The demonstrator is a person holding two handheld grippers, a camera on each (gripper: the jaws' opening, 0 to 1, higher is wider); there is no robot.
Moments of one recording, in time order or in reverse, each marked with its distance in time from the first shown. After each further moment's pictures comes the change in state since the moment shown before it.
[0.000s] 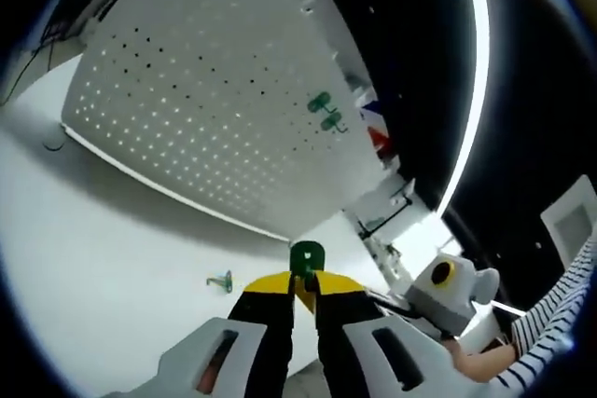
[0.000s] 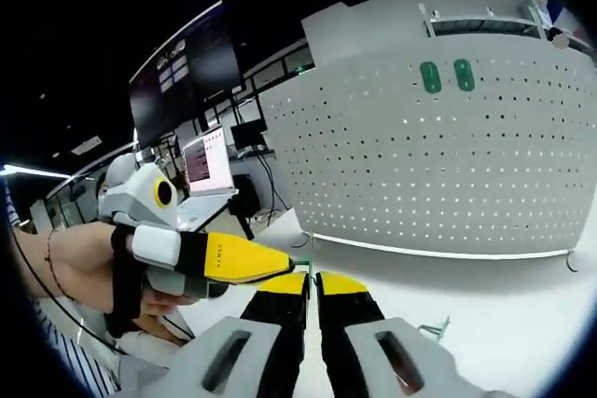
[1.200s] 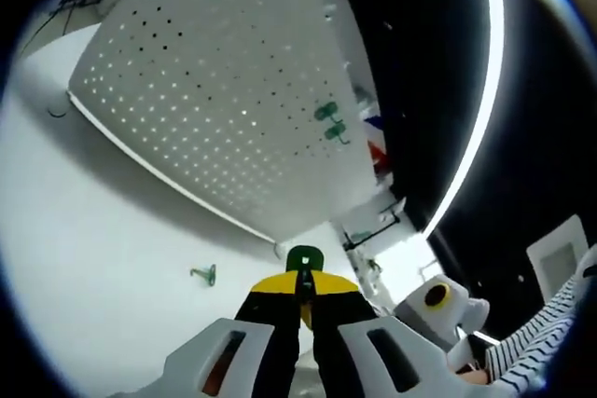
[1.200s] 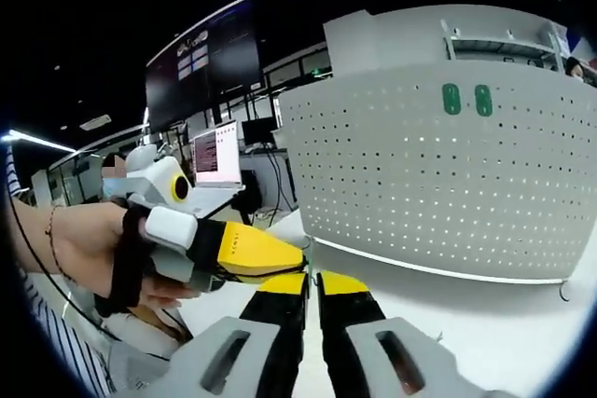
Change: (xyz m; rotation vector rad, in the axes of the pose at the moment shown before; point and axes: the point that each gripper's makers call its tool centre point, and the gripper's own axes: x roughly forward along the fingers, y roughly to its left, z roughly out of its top) left arm -0.003 -0.003 0.003 -0.146 -0.022 -0.032; right arm -0.001 0.011 0.005 -0.107 -0.011 0.025
